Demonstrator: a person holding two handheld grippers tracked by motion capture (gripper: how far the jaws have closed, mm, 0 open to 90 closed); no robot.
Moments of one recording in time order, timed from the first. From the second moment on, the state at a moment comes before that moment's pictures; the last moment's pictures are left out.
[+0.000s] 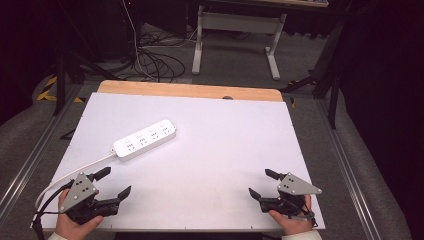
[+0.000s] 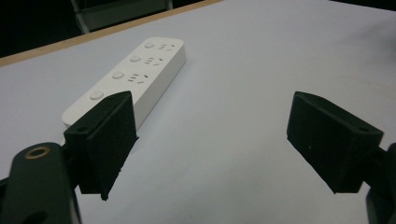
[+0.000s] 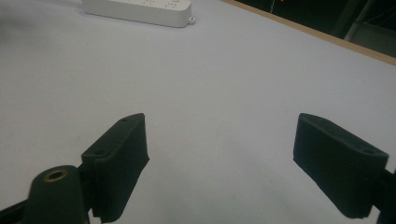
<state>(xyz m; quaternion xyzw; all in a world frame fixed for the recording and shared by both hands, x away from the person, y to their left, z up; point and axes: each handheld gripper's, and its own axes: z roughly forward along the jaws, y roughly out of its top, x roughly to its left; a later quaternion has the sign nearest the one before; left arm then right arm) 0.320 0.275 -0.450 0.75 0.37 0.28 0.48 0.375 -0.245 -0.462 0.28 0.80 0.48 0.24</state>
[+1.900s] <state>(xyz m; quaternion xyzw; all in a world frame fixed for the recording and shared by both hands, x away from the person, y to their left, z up) 0.396 0.276 -0.379 0.77 0.41 0.24 0.43 0.370 -0.249 -0.466 0.29 0.80 0.46 0.24</state>
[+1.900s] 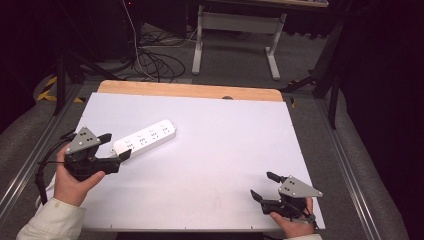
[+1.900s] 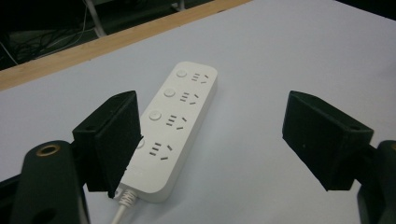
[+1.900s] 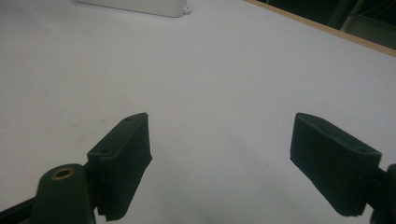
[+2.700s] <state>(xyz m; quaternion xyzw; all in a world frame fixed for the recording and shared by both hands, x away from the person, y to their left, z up) 0.428 0.263 -0.378 0.77 0.42 0.26 0.41 0.369 -0.247 -0.466 0.29 0.80 0.47 0.23</state>
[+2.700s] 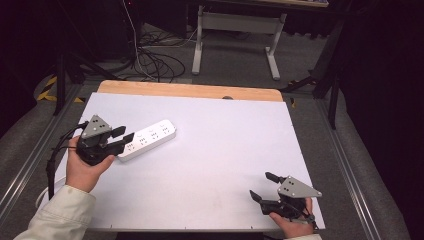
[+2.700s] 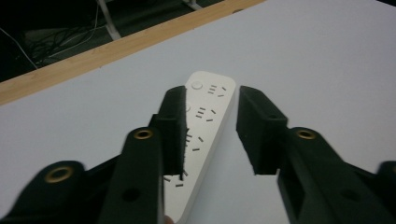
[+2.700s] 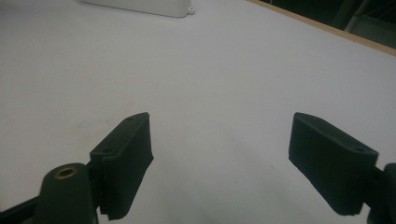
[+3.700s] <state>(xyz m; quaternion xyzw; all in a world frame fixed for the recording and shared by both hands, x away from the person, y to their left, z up) 0.499 0.277 -0.421 0.76 0.48 0.22 0.37 0.369 -0.247 -0.466 0.28 0.80 0.47 0.23</state>
